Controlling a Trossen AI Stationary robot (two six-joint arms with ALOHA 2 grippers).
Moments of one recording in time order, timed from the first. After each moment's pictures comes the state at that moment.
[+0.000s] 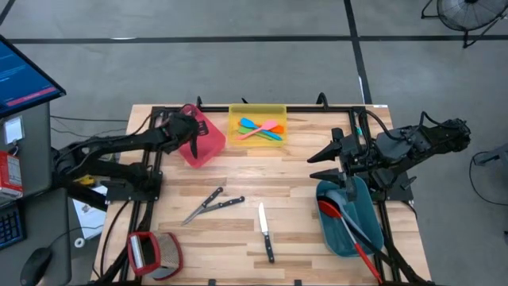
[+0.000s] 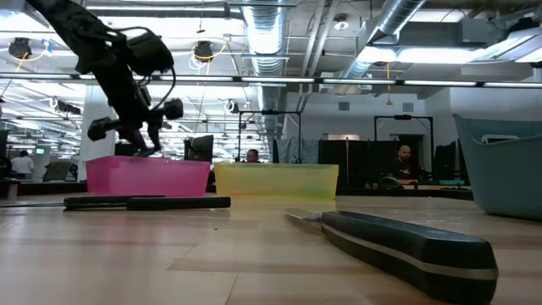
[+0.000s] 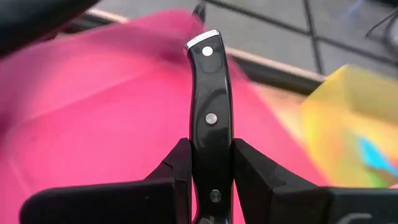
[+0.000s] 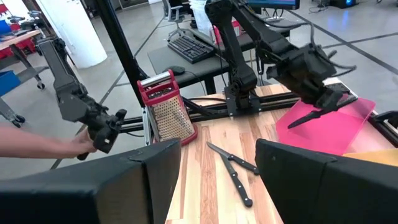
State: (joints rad) left arm 0.57 1.15 0.52 -0.25 -0.59 -1.01; right arm 0.42 1.05 1.38 -0.60 0.32 0.30
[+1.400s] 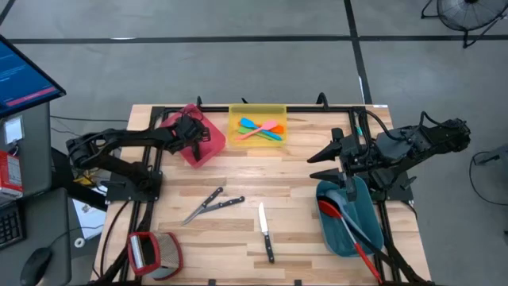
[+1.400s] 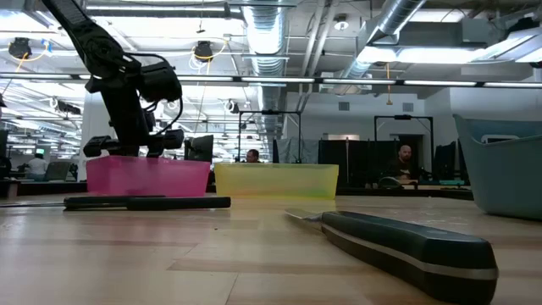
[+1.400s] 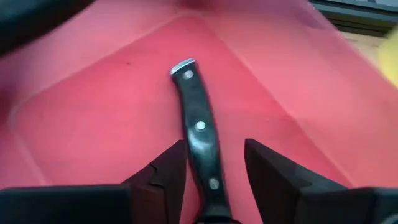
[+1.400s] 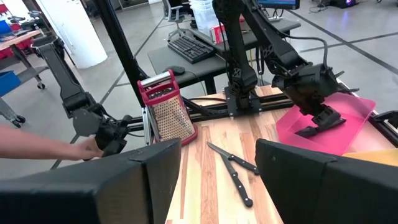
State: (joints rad) left arm 0.60 1.35 0.52 -0.24 -0.54 -0.96; right arm 0.42 1.05 1.38 -0.60 0.32 0.30
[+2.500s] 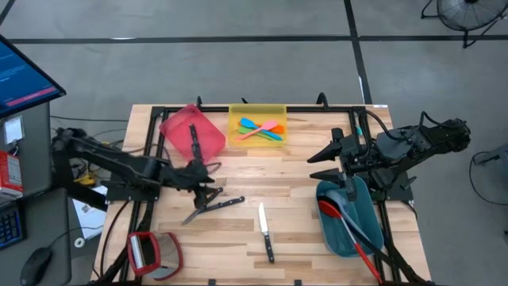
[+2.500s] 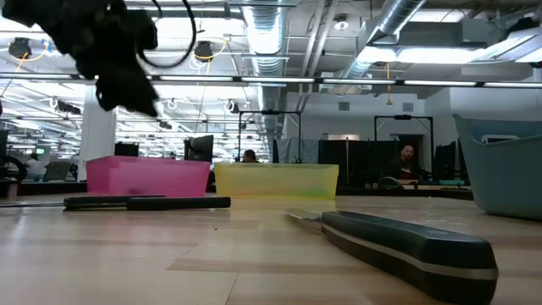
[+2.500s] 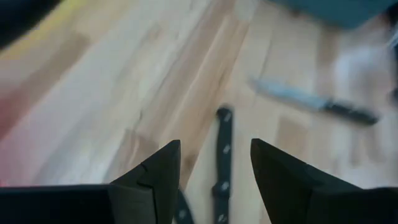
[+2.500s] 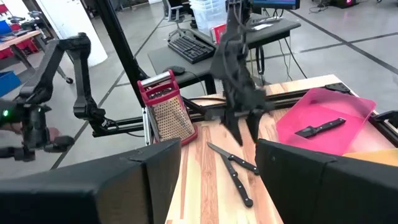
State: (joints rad) left arm -0.25 0.99 0.52 -0.27 -0.29 -0.62; right arm 0.42 1.05 1.38 -0.60 0.32 0.30
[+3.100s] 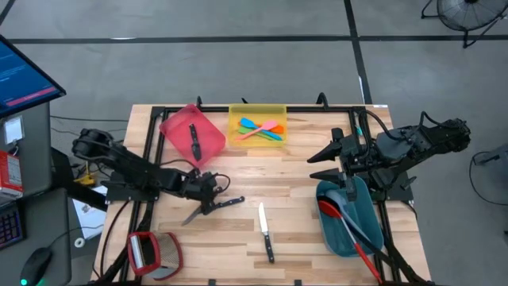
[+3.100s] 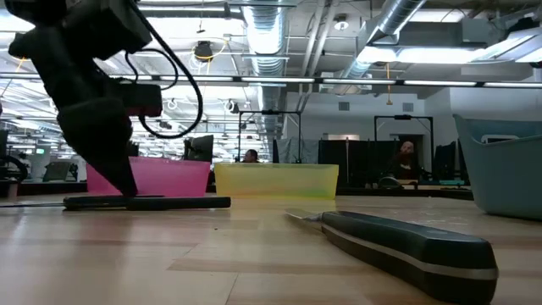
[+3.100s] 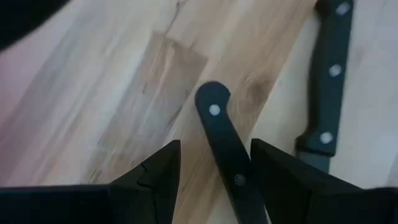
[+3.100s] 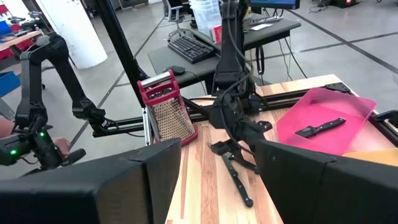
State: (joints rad) left arm -0.29 1.40 0.53 -0.27 -0.33 -0.72; right arm 0.42 1.05 1.38 -0.60 0.32 0.31
